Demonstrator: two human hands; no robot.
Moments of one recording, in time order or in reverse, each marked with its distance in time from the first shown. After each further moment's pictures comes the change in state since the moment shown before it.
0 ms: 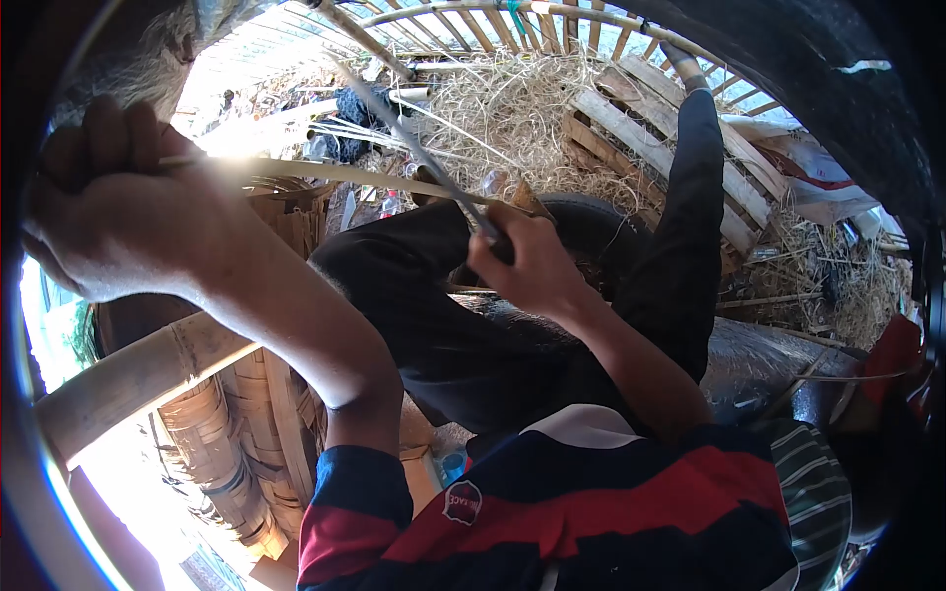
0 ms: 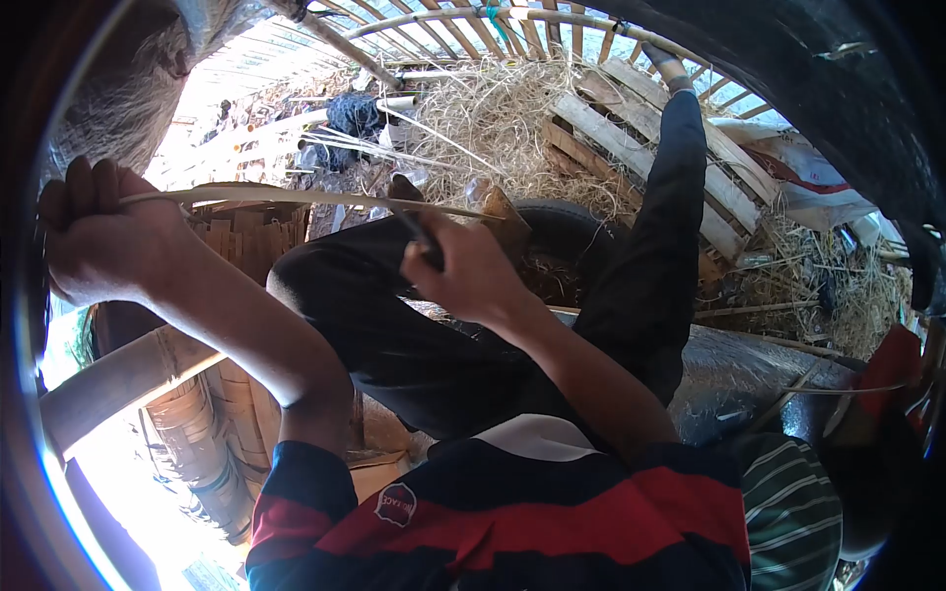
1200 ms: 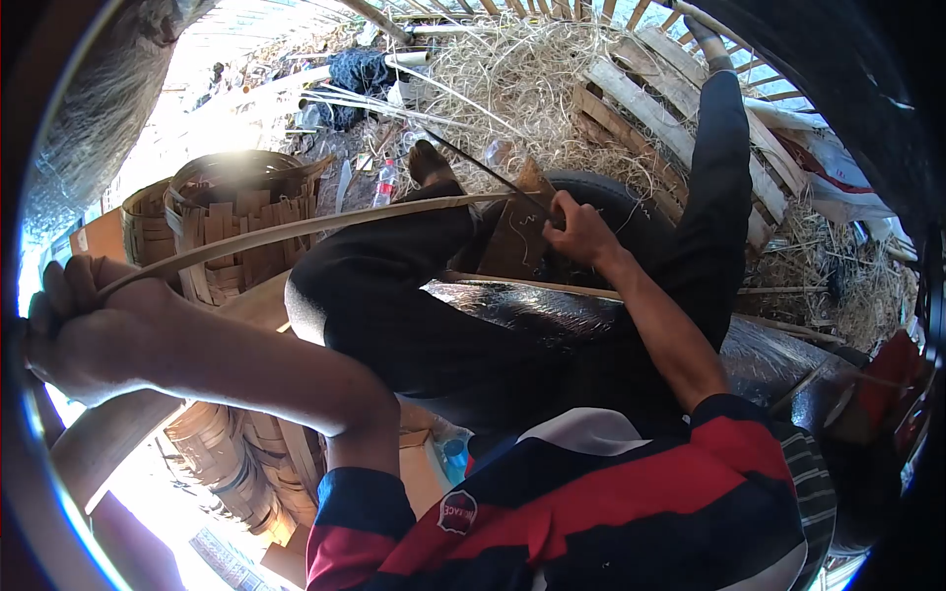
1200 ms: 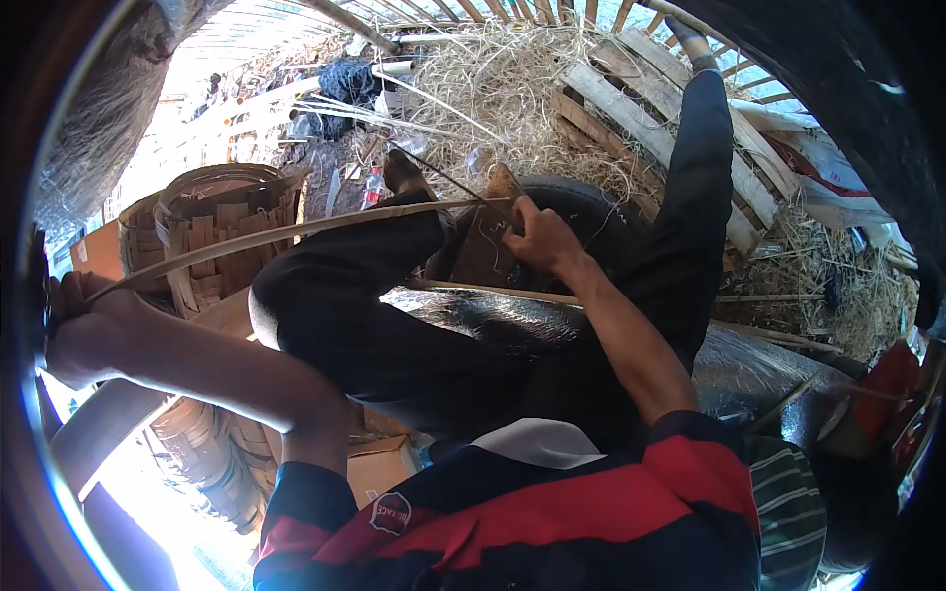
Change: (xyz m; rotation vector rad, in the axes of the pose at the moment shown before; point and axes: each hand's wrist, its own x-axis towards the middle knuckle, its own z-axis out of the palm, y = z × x) left_hand 0.019 -0.010 -0.071 0.393 0.263 0.108; right_hand 0.034 0.196 -0.006 -0.310 -0.076 0.140
